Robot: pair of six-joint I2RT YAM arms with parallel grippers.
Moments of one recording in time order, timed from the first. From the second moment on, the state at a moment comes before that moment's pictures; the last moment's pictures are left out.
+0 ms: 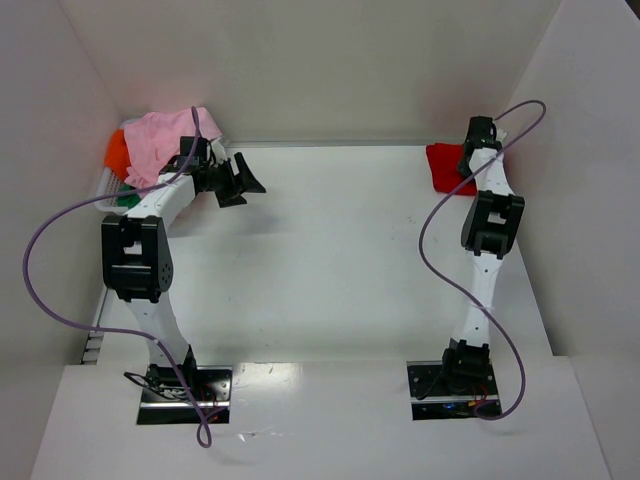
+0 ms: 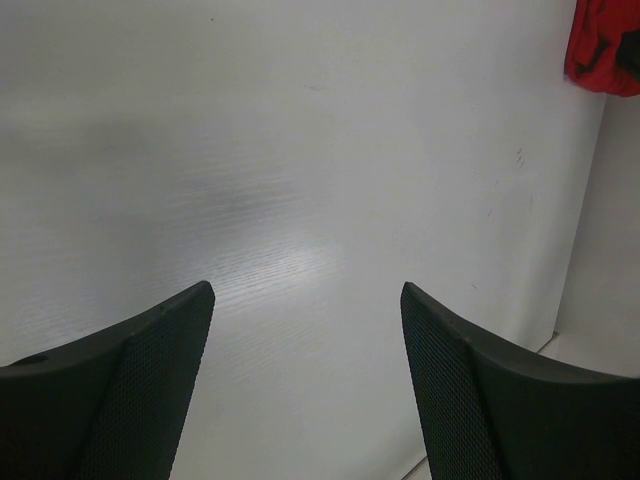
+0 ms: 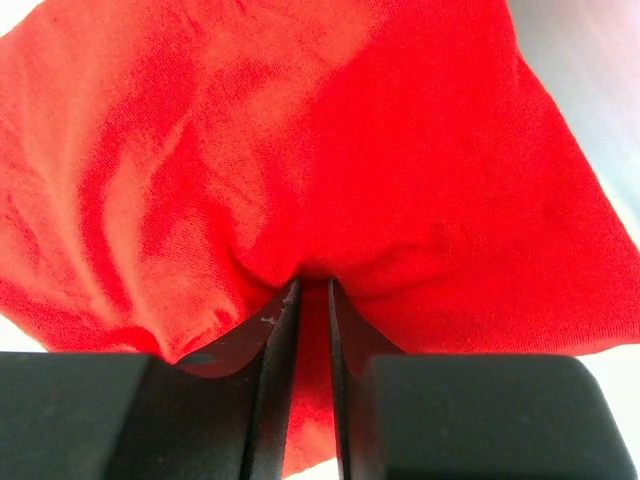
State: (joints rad) left arm 0.00 1.92 1.49 -0.43 0.58 -0.45; right arm -0.21 2.57 2.31 -0.65 0.30 0.38
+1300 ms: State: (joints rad) left arm 0.02 1.53 1.62 -0.54 0.15 -0.27; right arm -0.18 1.66 1.65 -0.52 -0.20 0.39
